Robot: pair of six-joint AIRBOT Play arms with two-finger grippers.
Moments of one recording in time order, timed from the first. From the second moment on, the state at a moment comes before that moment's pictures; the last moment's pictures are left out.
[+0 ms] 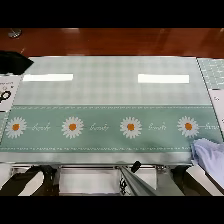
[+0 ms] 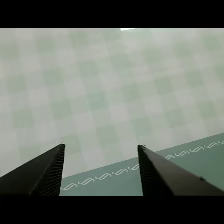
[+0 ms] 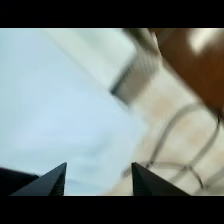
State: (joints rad) left arm 0.12 -0.95 1.29 1.14 -1.15 -1.19; right arm -1.09 -1.03 1.04 -1.89 1.68 1.32
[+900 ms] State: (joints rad) left arm -0.35 -1.31 1.37 1.68 -1.33 -1.56; right arm 0.02 -1.32 1.45 -1.52 1.55 1.41
